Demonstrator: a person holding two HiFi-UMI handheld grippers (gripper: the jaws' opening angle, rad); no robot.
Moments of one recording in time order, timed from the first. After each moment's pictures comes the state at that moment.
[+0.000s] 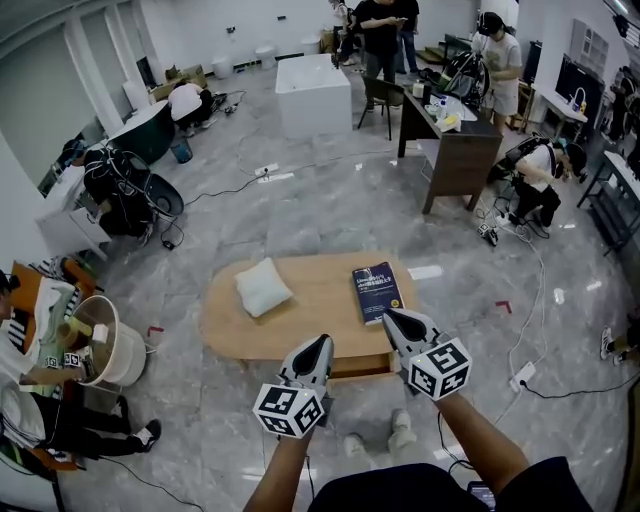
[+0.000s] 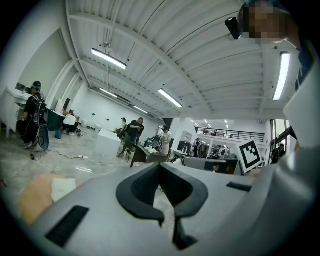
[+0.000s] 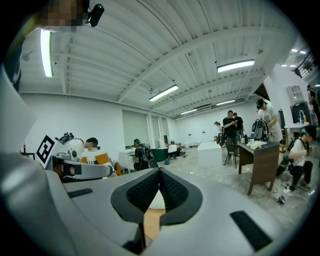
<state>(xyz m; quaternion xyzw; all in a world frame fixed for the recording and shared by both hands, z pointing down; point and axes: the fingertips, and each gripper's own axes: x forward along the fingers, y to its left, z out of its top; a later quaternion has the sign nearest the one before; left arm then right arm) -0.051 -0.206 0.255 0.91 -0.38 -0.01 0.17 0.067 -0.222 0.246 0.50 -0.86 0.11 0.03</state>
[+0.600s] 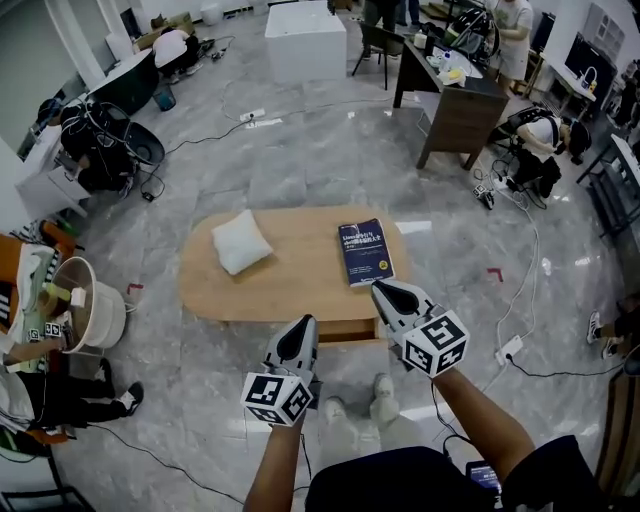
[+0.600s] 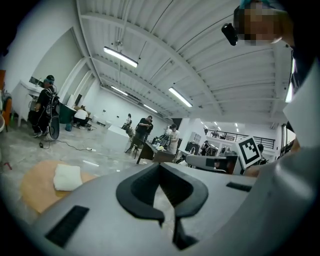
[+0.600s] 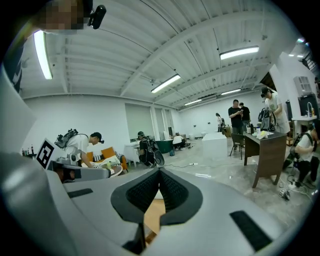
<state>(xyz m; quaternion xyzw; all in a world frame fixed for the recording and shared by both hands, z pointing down) -0.043 -0.214 0.311 0.88 -0.42 -0.02 0.21 0.081 -0.245 0.295 0.47 -0.87 0.14 0.06</state>
